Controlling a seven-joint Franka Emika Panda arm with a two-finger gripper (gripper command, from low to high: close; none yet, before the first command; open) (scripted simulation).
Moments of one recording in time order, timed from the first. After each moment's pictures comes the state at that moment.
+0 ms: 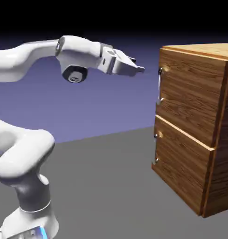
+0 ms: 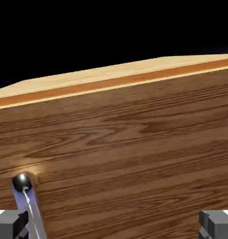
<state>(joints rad) -0.67 -1.15 0.72 -2.59 1.42 2.82 0.15</state>
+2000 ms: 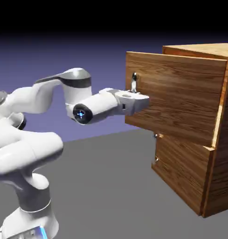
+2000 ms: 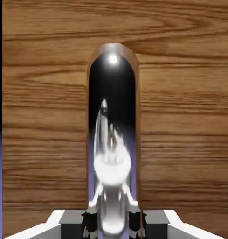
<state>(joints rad) -1.18 -1.54 0.88 -2.98 2.46 1.53 -0.71</state>
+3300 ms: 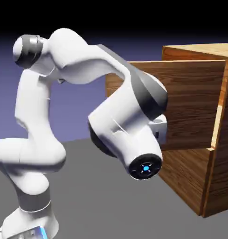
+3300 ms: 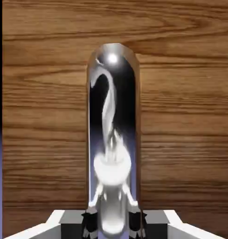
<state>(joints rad) -2.13 -0.40 0.92 -2.29 1.16 0.61 -1.64</state>
